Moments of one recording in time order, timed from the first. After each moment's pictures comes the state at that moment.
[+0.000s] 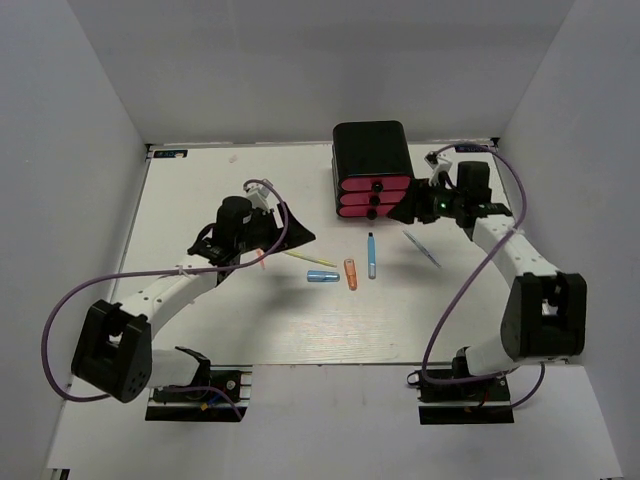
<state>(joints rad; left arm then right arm) -0.45 1.30 0.77 0.06 0.40 -0.70 0.08 1.44 1.01 -0.24 -0.73 0.08</state>
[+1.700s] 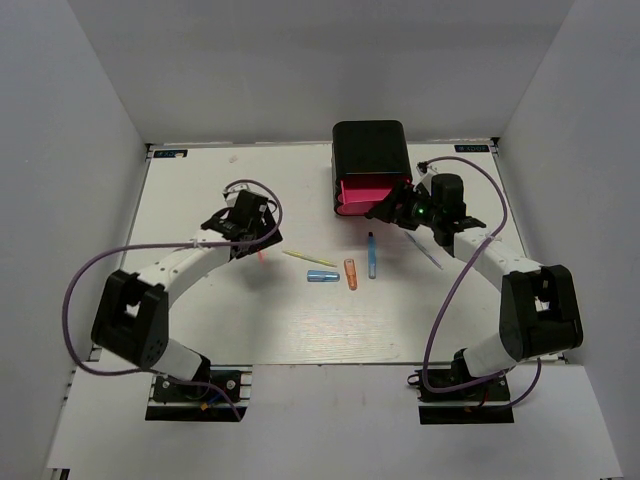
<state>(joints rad) -0.45 1.44 0.96 -0.42 -0.25 -0.73 0.24 1.49 0.89 0.09 -0.47 0.55</state>
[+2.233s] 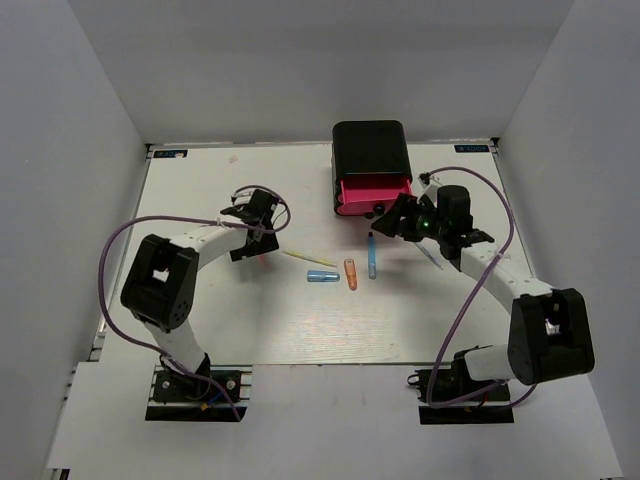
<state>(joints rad) -0.43 1.72 1.07 -0.53 -0.39 -0.66 0.24 1.36 0.79 0.05 -0.51 0.48</state>
